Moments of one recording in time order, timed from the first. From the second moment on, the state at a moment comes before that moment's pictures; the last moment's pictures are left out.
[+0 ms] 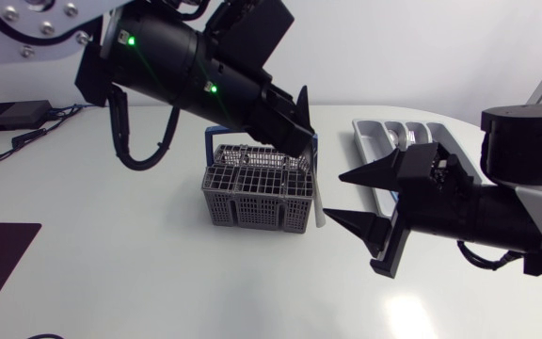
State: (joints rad) left arm -0.76 1.53 1.48 -0.65 0.33 0.16; right arm 0.44 0.96 0.59 -0.12 -0.41 -0.51
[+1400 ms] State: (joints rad) left arm -0.66 1.46 1.44 -0.38 0.27 0.11; right arm 0.10 0.99 0.60 -0.29 -0.57 -0.57
